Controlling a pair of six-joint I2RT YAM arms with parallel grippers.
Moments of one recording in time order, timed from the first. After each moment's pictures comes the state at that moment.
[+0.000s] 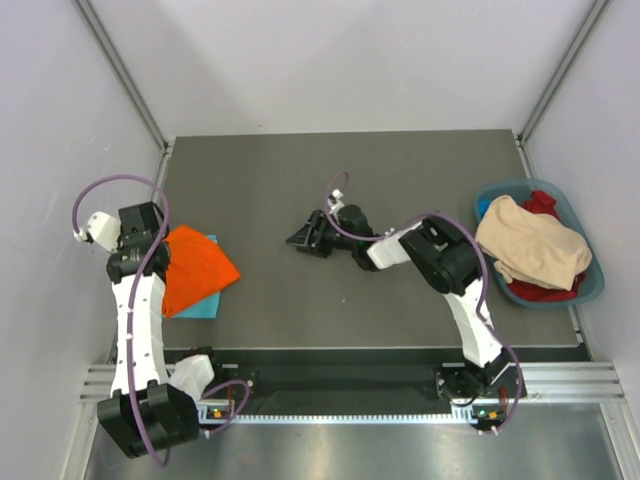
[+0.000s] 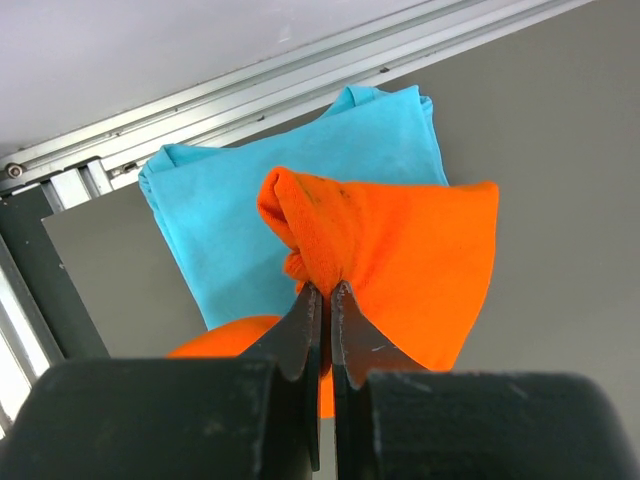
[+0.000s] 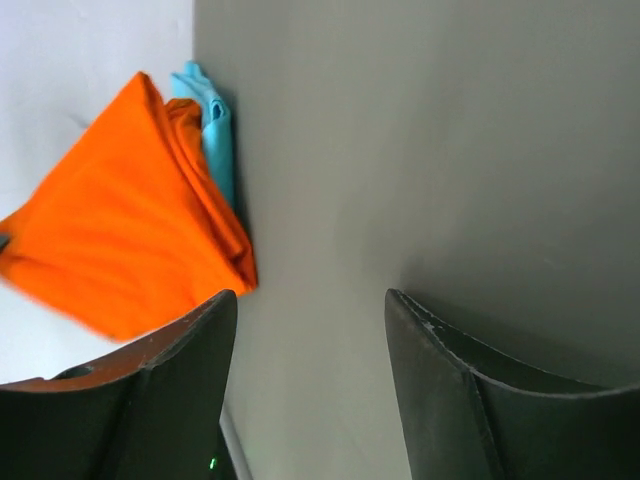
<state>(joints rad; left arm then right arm) 0.27 0.98 0.97 -0.78 -0.52 -0.78 0.71 2.21 1.11 0.77 -0.43 1.10</state>
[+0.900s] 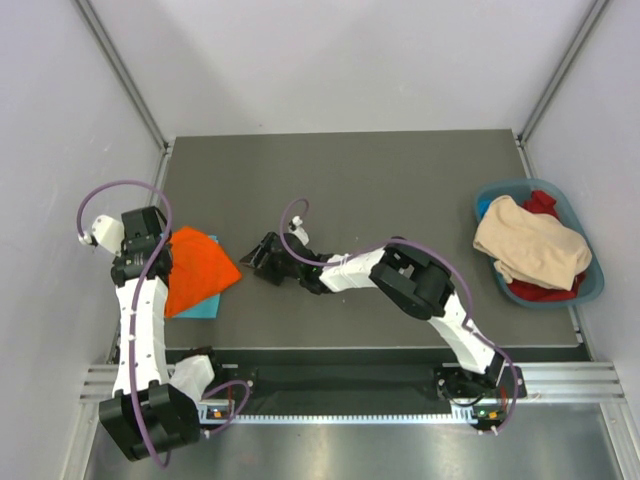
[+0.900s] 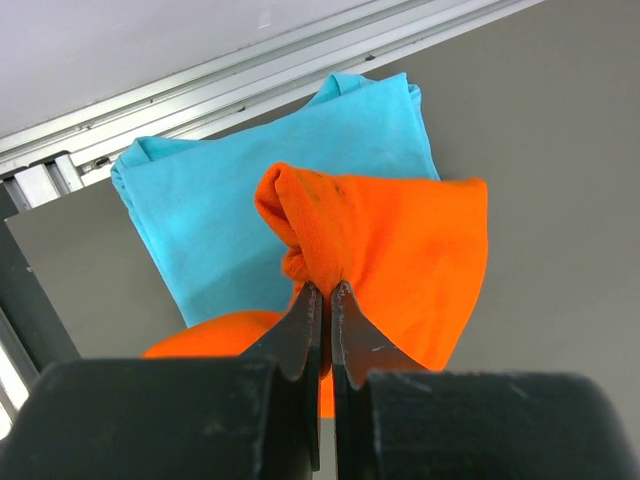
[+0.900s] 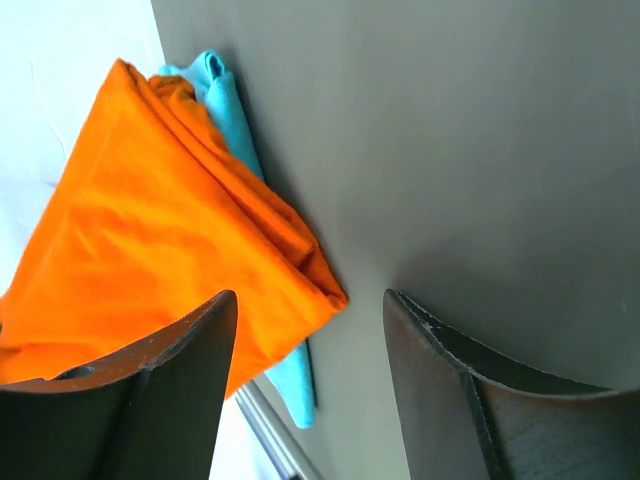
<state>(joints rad) 0.27 0.97 0.91 -0.71 -0.48 -0.79 1.05 2.28 1.44 0.36 0.06 1.40</state>
